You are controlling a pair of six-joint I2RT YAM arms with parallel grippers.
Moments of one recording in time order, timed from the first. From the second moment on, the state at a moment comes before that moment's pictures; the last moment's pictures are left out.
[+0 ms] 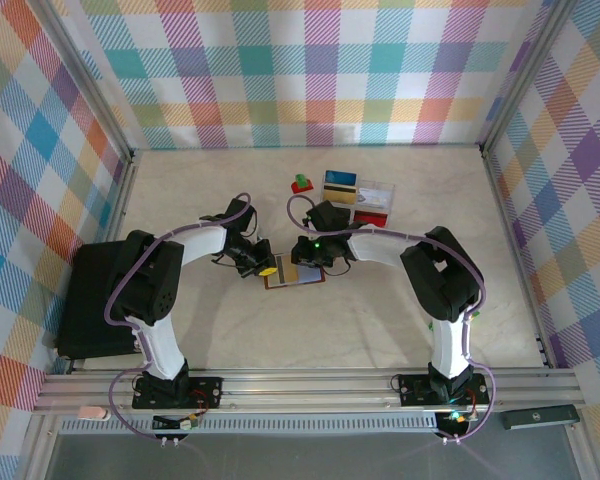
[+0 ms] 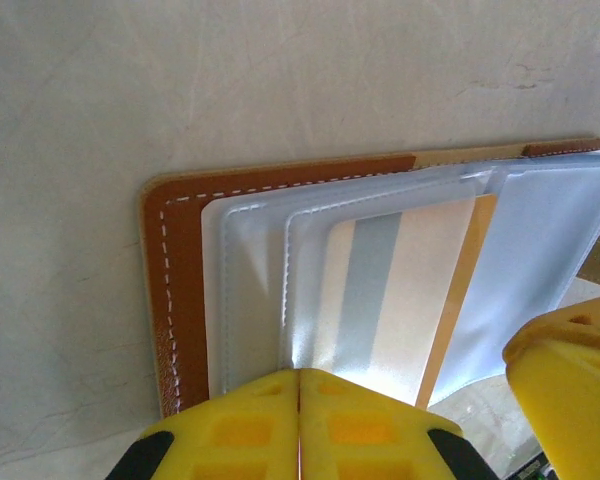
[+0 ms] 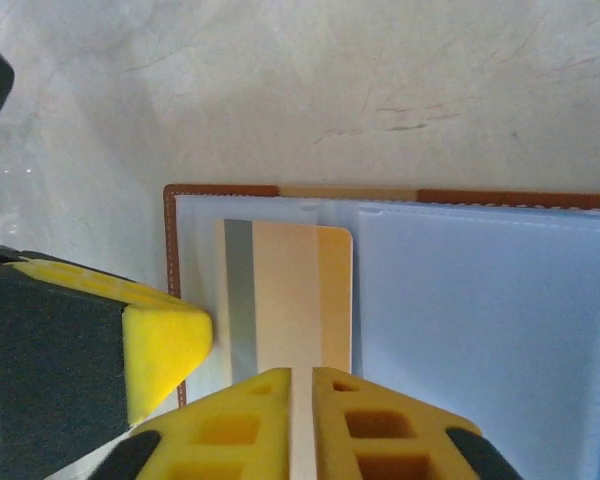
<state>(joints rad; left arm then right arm) -0.36 1.85 1.09 -0.53 0.51 -0.66 0.68 1.94 1.22 -0.25 -0.38 0.73</state>
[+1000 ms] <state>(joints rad) -0.32 1.86 1.07 -0.53 0.55 -0.60 0.67 2.00 1.20 -0.22 -0.53 0.76</state>
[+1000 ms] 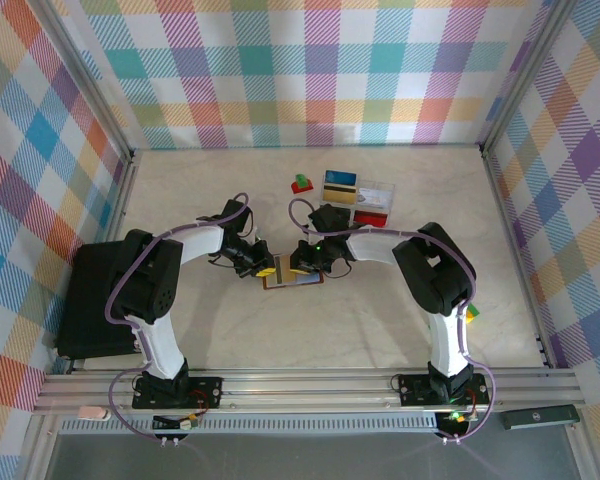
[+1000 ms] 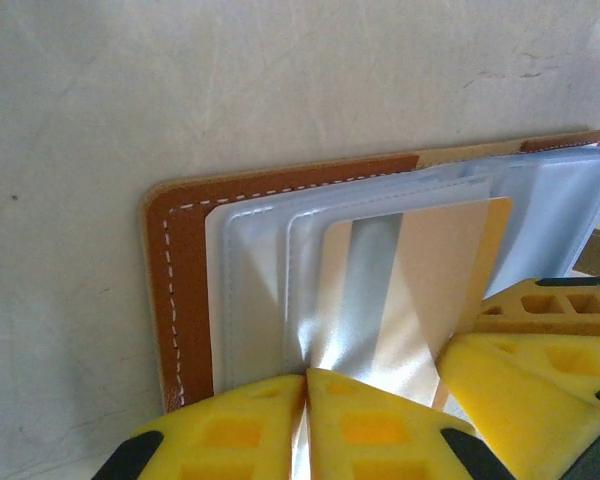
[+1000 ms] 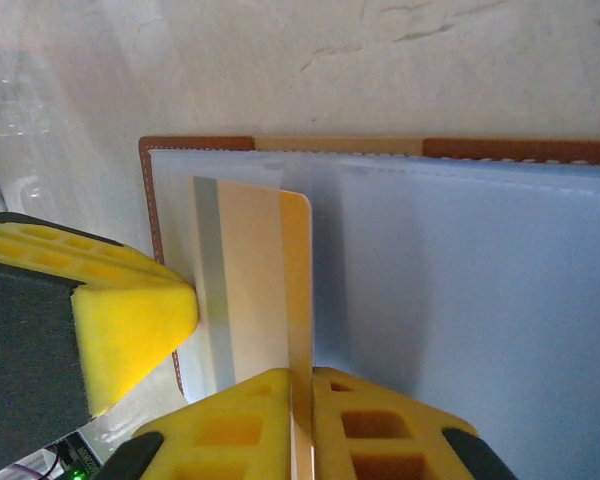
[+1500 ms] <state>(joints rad) -0.32 1.86 1.07 -0.53 0.56 -0.60 0.66 1.98 1.17 -0.16 -0.54 0.76</state>
